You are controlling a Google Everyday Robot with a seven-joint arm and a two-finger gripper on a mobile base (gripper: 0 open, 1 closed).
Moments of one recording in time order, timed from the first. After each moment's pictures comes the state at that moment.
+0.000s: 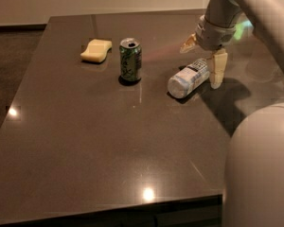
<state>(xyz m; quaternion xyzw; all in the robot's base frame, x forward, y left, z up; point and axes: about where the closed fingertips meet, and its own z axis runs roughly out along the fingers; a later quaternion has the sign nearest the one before) 0.645 -0.177 0.863 -0.84 0.54 0.02 0.08</state>
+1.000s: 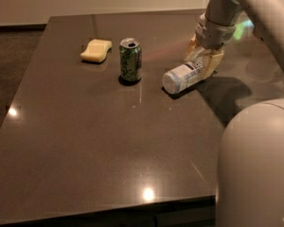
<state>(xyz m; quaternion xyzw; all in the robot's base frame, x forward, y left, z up) 0.649 -0.176 0.866 -0.86 0.50 0.02 0.08</state>
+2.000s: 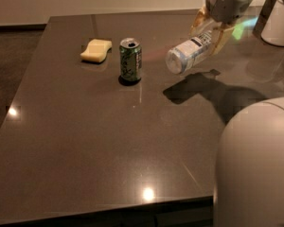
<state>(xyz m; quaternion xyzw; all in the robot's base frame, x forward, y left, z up) 0.648 -0.172 0.949 -0.88 0.45 -0.03 0.15</state>
